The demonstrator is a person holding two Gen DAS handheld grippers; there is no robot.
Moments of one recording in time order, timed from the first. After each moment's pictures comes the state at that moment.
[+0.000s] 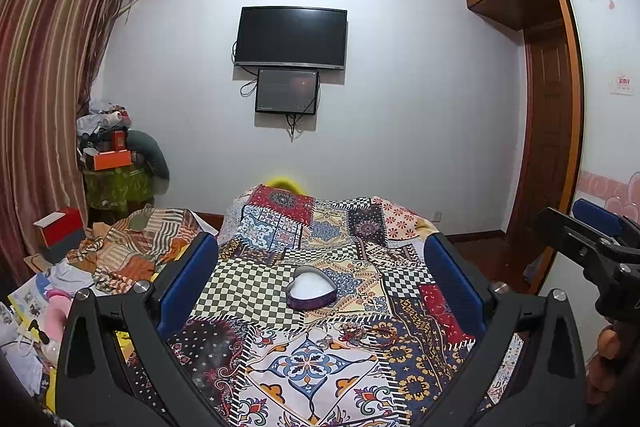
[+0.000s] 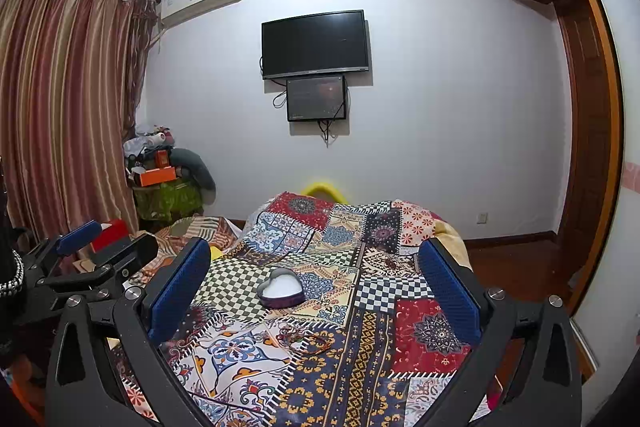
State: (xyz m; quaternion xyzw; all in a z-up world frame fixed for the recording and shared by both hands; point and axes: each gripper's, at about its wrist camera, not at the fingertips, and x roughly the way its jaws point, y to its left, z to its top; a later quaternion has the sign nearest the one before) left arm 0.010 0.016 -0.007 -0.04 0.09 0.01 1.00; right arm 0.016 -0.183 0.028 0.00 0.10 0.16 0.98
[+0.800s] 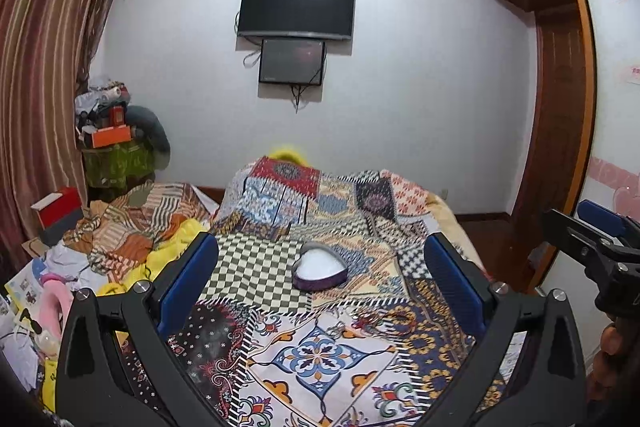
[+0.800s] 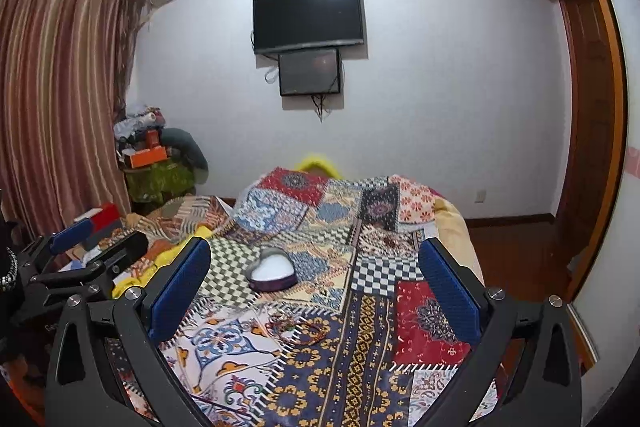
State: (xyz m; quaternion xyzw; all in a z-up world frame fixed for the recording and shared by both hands) left arm 0.061 0.031 -0.040 -0.04 0.15 0.01 0.99; right arm 0.057 -0.176 0.000 0.00 0.15 0.14 0.98
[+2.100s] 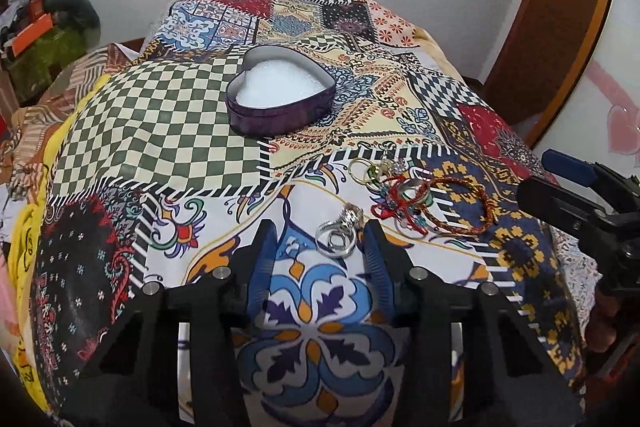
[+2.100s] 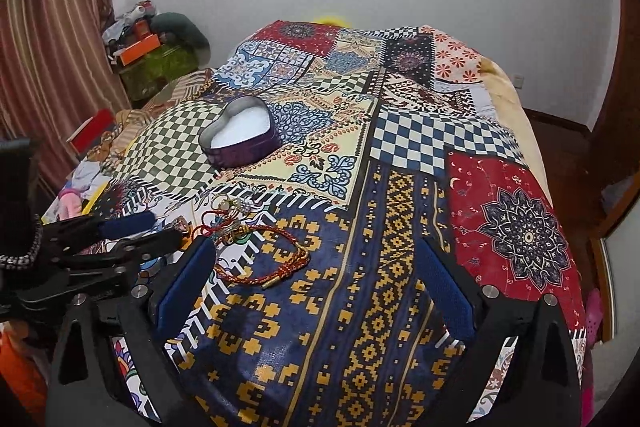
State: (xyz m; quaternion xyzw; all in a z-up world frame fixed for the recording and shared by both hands) left arm 0.206 0.025 -0.205 -0.04 0.42 -0.09 0.90; right arm 0.186 -0.178 -0.126 -0.02 0.38 0.19 0.91
